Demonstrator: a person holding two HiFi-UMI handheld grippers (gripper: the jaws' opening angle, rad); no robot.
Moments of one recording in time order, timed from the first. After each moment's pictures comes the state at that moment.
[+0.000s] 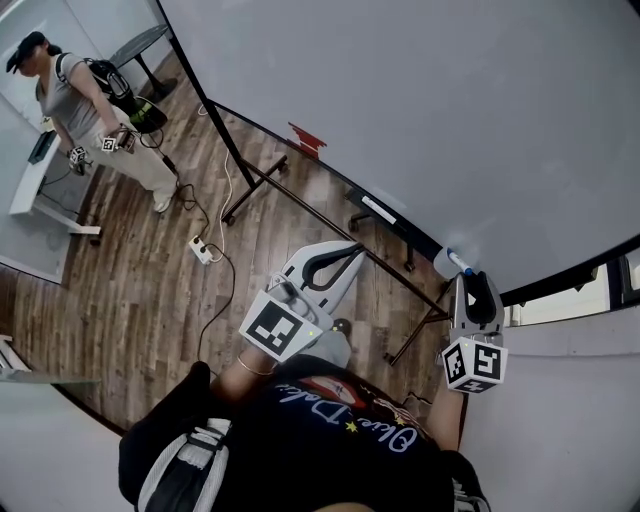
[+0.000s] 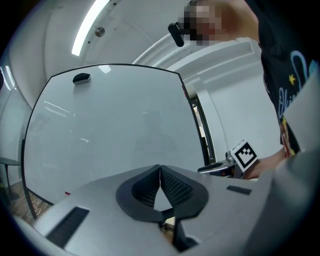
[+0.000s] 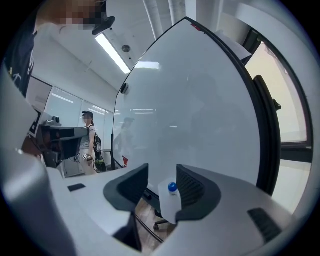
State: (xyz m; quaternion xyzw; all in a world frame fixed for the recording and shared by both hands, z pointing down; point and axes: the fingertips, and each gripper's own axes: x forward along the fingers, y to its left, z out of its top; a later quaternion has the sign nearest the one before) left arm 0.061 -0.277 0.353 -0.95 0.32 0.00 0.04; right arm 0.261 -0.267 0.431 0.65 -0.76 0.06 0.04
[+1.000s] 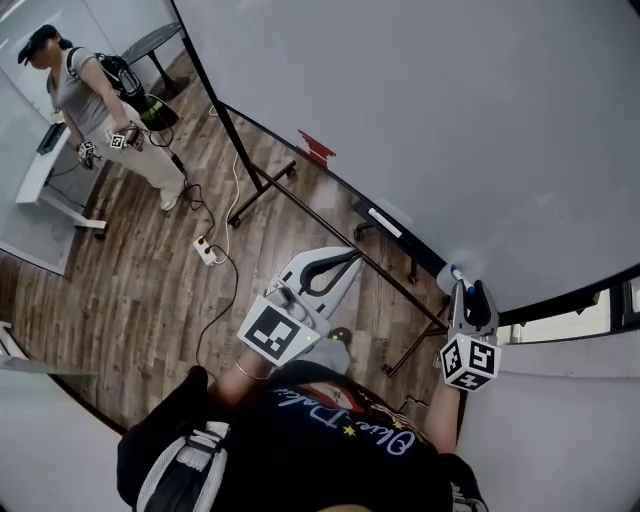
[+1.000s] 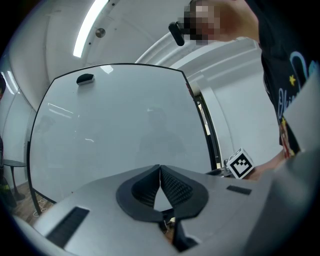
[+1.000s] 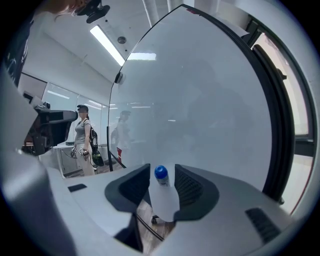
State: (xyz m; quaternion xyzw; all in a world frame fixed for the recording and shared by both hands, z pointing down) left arm 0.052 -0.292 0.353 -0.94 0.35 -0.01 0.05; right arm 0.275 -0.299 0.476 0.66 -0.74 0.09 0.06
